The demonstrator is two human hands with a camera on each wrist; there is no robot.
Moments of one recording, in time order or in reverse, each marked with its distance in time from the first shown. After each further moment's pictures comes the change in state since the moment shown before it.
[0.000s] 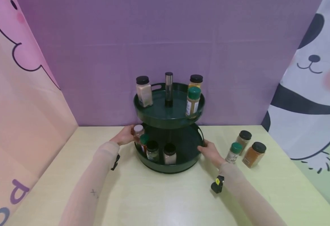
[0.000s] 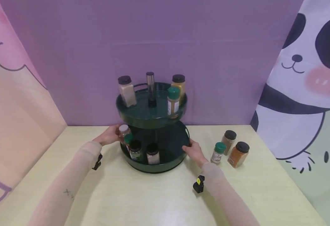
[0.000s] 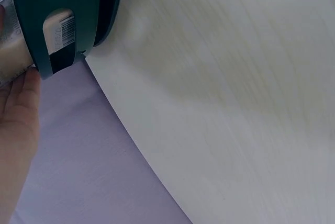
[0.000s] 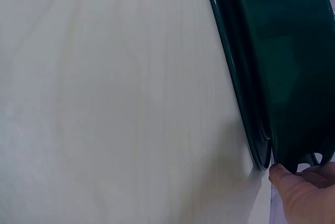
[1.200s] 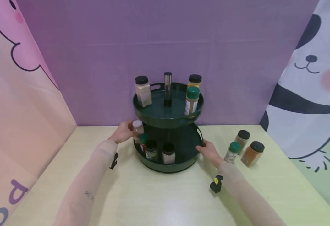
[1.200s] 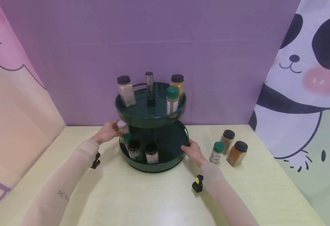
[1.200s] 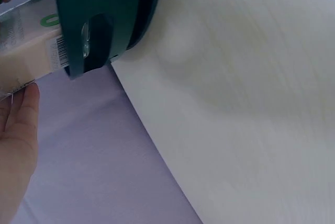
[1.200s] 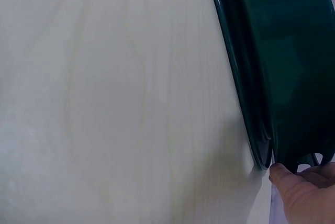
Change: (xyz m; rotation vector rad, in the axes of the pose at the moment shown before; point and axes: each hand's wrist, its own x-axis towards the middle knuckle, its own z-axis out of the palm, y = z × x) left_hand -0.005 0.020 -0.007 0.110 0.131 -0.071; right_hand 0.002 0.000 0.003 0.017 0.017 0.032
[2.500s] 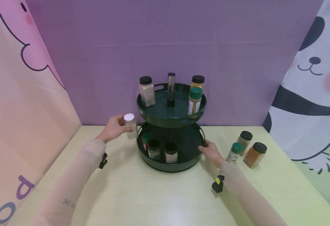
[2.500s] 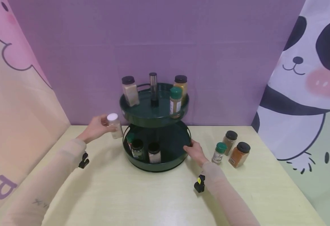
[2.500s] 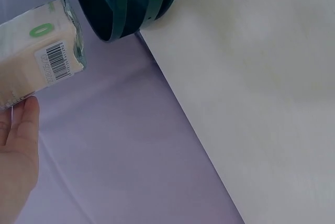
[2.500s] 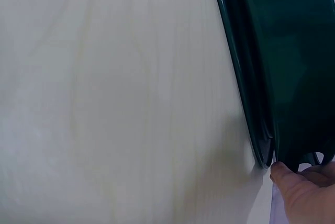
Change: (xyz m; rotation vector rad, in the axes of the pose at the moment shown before) left_hand -0.041 0.023 -0.039 0.045 0.128 0.005; right_hand -0.002 0.001 0.000 -0.016 -0.005 -0.002
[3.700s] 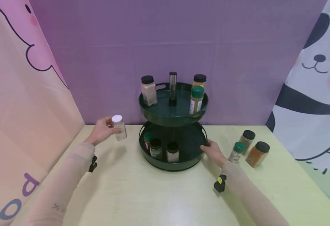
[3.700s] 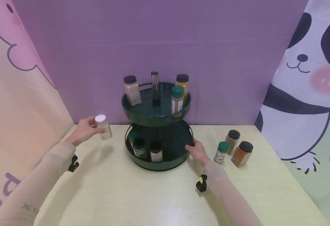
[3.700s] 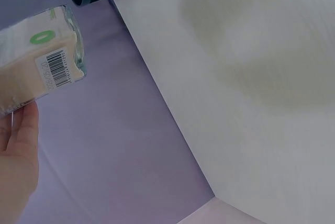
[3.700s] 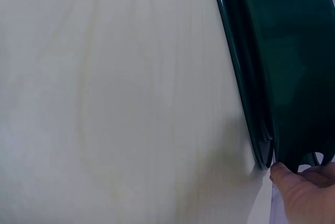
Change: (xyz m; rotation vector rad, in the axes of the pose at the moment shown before) left_hand -0.023 -0.023 -0.030 -0.042 0.059 -0.057; right_hand -0.003 -0.002 -0.002 0.000 -0.046 -0.005
